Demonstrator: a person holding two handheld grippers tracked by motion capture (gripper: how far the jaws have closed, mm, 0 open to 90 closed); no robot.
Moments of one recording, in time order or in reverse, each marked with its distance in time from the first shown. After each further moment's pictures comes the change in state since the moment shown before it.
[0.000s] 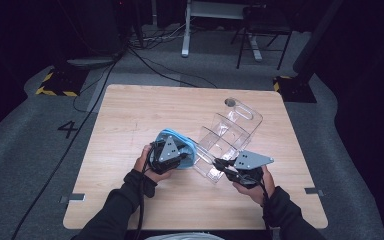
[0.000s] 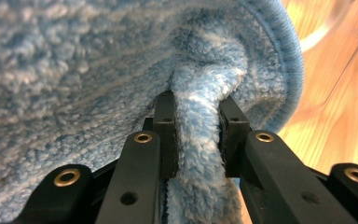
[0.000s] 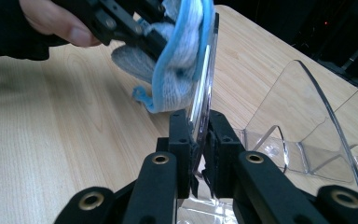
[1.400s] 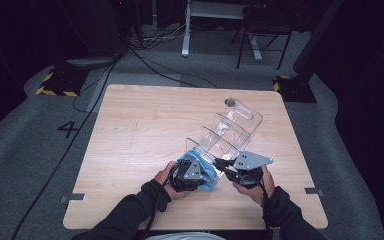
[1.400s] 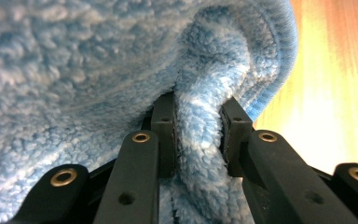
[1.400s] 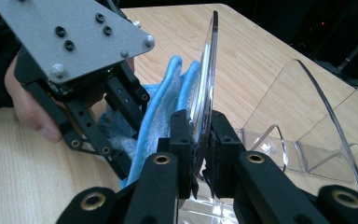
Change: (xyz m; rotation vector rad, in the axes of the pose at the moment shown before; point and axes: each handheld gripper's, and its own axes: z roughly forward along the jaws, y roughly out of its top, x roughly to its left) left arm -0.048 -0.019 0.055 0.192 -0.258 0.137; right arm 0.000 0.000 0.001 0.007 -0.011 -0.014
